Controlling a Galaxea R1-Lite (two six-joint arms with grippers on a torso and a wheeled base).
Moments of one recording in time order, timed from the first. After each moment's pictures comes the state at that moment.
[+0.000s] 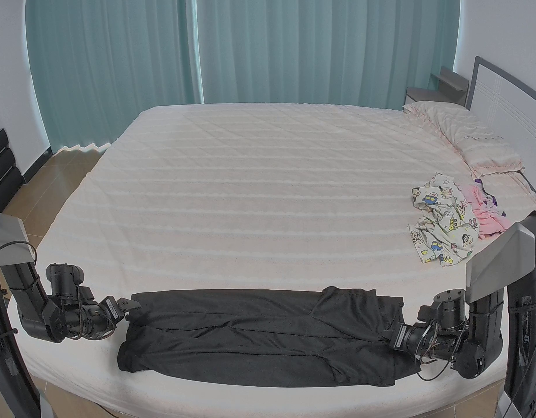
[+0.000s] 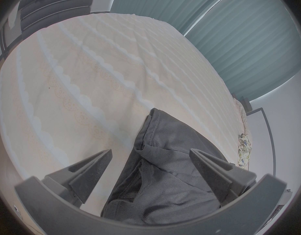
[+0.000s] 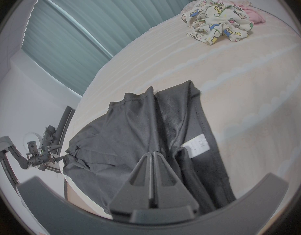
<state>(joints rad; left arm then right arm) 0.18 2.16 -0.39 -0.92 -0.31 -0.54 0.28 2.41 -0.17 -1.55 0.14 0.58</state>
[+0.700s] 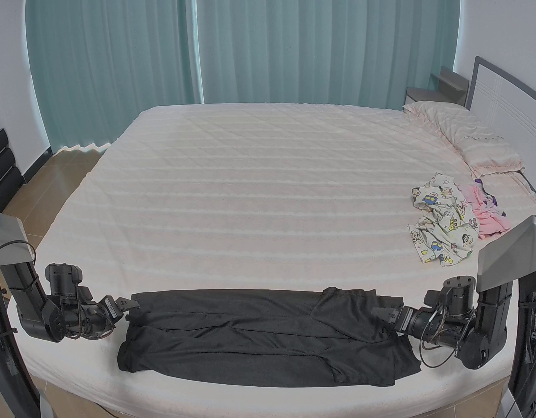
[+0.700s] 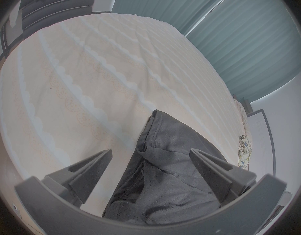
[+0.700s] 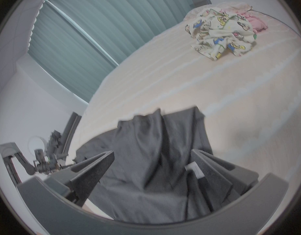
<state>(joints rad) 0.19 2.16 -0.39 -0.92 -0.31 -0.54 0.23 2.35 -0.21 -1.55 0.19 0.58</state>
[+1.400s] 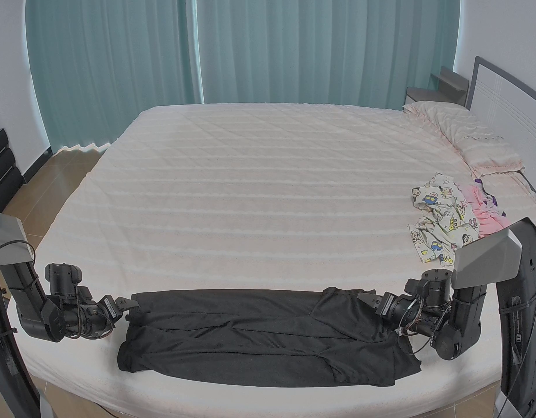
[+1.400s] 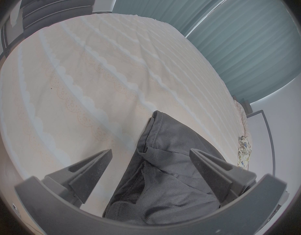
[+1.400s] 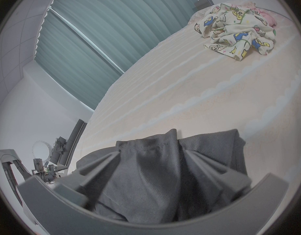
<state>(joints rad) 0.19 2.16 -0.40 -0.92 -0.31 -0.55 0.25 2.49 -0.48 -1.54 0.19 0.63</state>
